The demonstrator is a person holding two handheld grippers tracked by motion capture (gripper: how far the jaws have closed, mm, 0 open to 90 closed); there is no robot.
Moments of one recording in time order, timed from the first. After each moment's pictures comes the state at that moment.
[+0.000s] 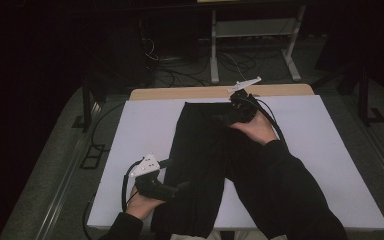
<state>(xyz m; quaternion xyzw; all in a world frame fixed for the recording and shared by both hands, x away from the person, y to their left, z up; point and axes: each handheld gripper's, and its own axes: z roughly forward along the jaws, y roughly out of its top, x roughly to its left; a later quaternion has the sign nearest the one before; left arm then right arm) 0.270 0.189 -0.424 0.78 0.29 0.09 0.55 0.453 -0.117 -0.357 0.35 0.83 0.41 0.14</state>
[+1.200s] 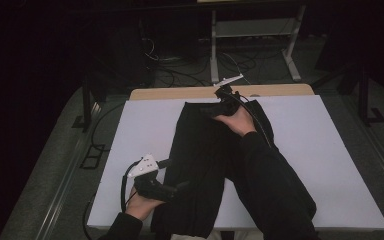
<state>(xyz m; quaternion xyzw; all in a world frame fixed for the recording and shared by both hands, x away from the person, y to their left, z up) 0.268 0.191 -0.423 0.78 0.29 0.09 0.55 0.502 -0.081 -0.385 0.39 0.81 0.41 0.14</state>
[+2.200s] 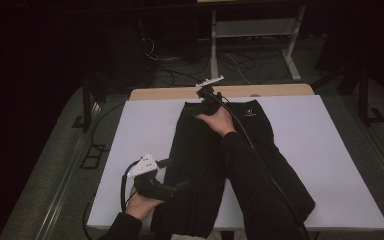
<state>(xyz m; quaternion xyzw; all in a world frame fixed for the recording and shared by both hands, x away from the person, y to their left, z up) 0.269 0.192 -0.422 0.77 0.29 0.09 0.56 0.523 -0.024 -0.403 0.40 0.80 0.43 0.13</state>
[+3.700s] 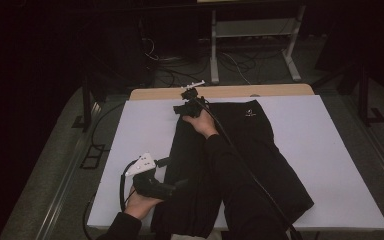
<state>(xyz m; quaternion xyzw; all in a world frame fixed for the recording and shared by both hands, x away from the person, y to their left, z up) 0.271 0.195 -0.422 0.76 0.29 0.09 0.57 0.556 0.030 -0.443 0.45 0.78 0.41 0.15</state>
